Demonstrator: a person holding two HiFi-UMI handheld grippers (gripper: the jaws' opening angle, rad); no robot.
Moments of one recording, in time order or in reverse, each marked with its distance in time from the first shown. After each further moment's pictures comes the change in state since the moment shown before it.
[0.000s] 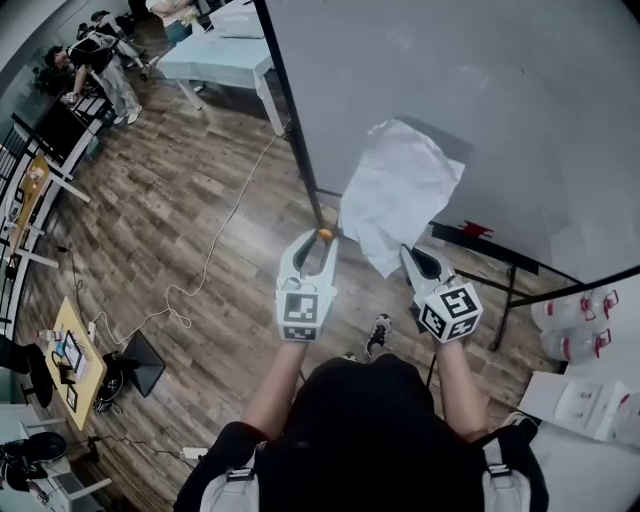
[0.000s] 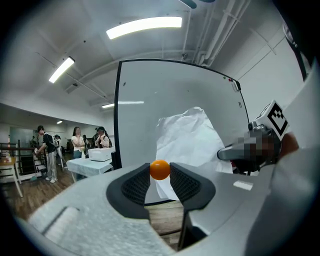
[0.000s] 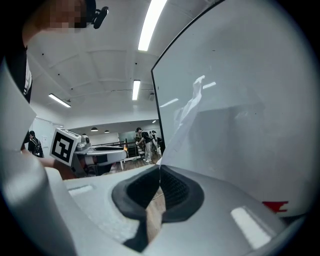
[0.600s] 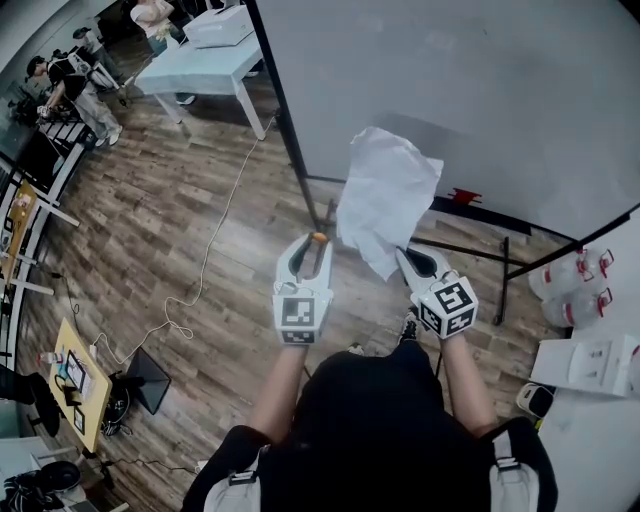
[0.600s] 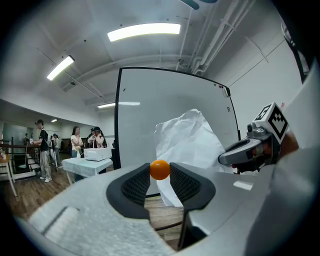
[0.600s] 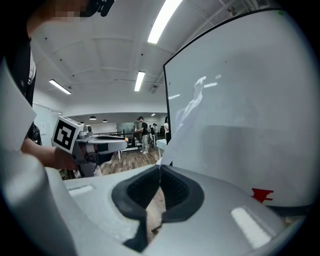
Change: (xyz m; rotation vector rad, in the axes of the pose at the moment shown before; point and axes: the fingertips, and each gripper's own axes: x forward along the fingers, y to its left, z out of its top) left arm -0.076 -0.018 -0.020 -0.013 -0.025 -0.063; right arm -0.052 0.064 -0.044 -0.083 0.079 -0.050
